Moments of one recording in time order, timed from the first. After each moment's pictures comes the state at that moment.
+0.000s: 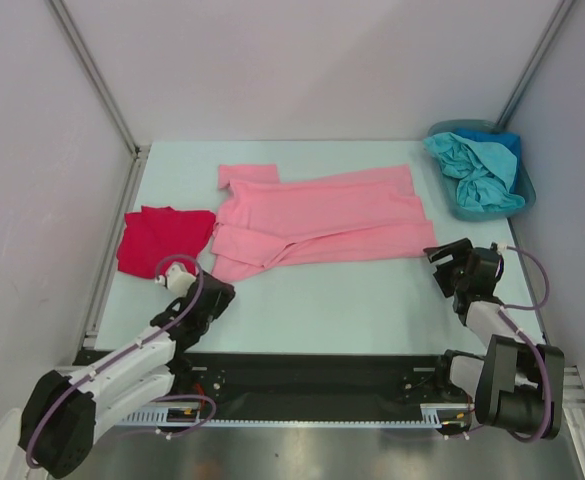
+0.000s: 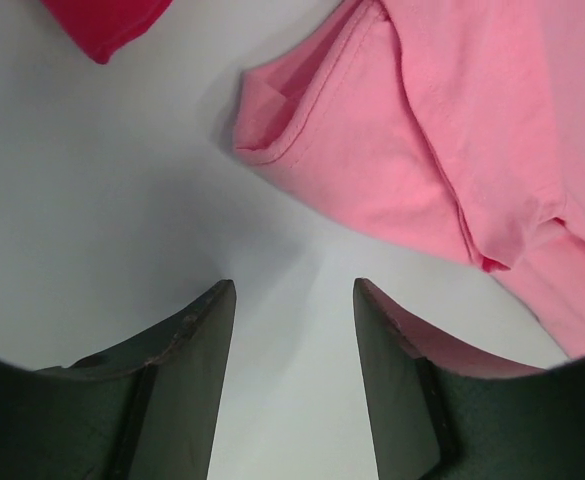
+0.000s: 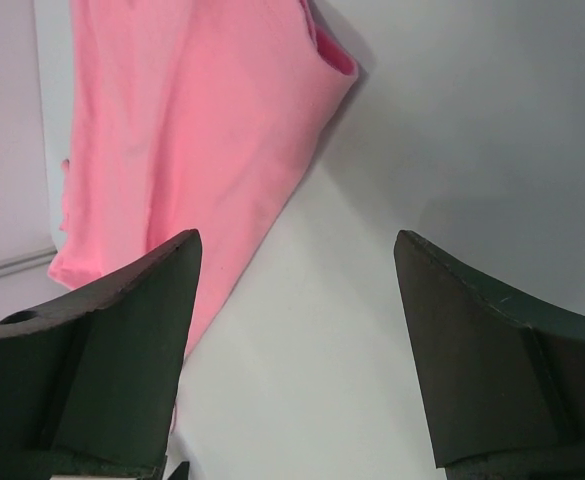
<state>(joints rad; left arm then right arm) -0.54 0.82 0.20 -0.17 -0.45 -1.24 -0.23 1.10 0.29 0.22 -0.17 0.96</state>
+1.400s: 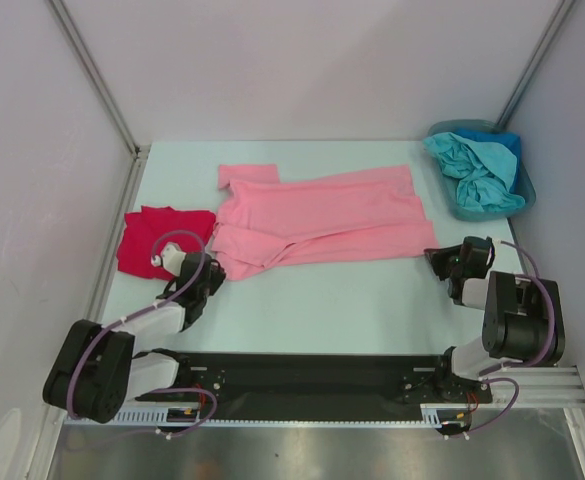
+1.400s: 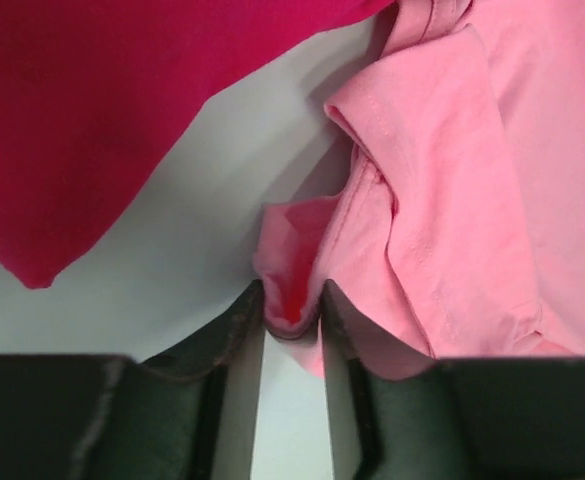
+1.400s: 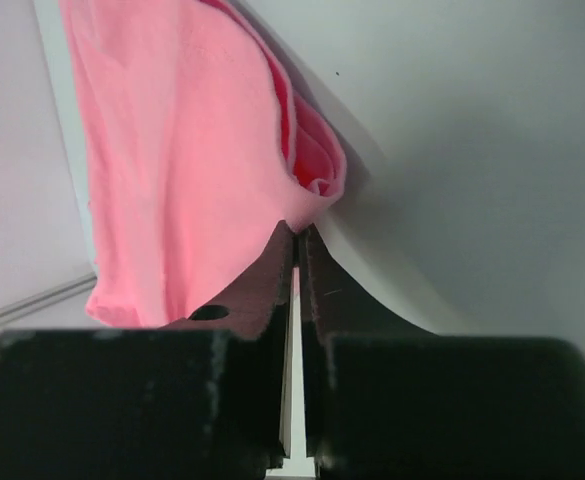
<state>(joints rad) -0.29 1.19 0.28 0.21 -0.33 -1.09 -0.21 1.50 0.38 0.54 -0.16 1.09</state>
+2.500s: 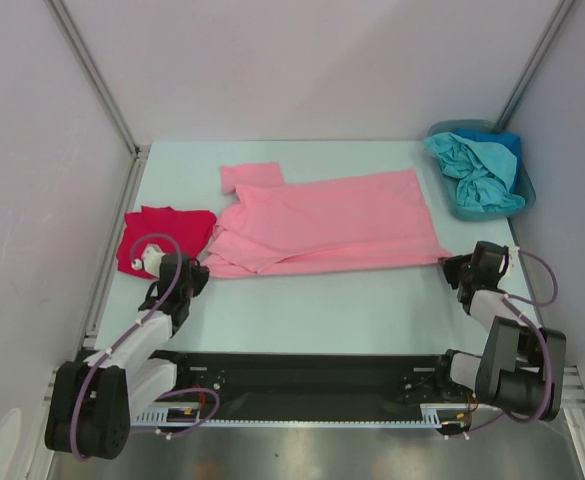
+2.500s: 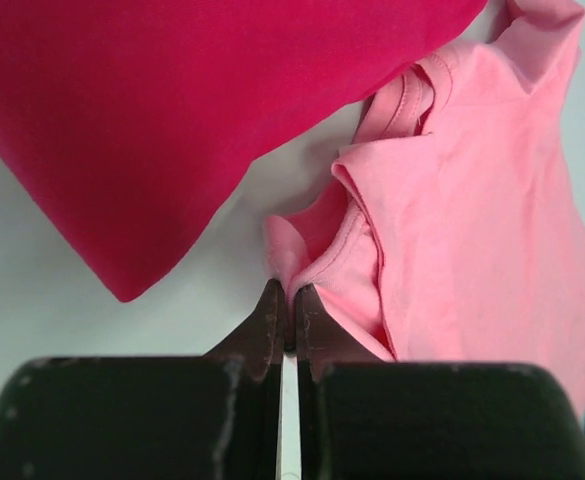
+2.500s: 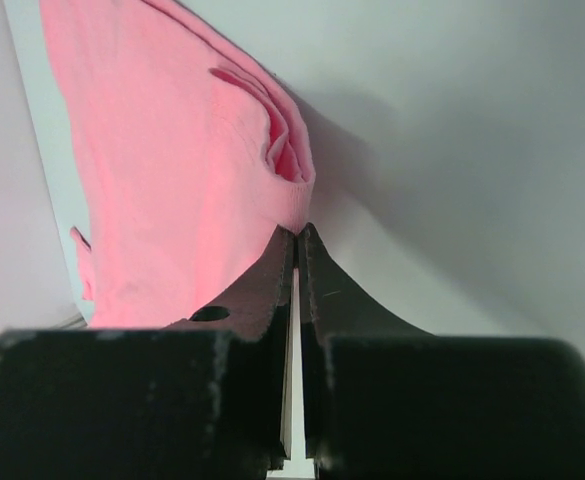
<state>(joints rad) -0.13 0.99 0.27 0.08 -0.23 -1.05 -0.28 1.23 0.37 0.19 -0.08 1.06</state>
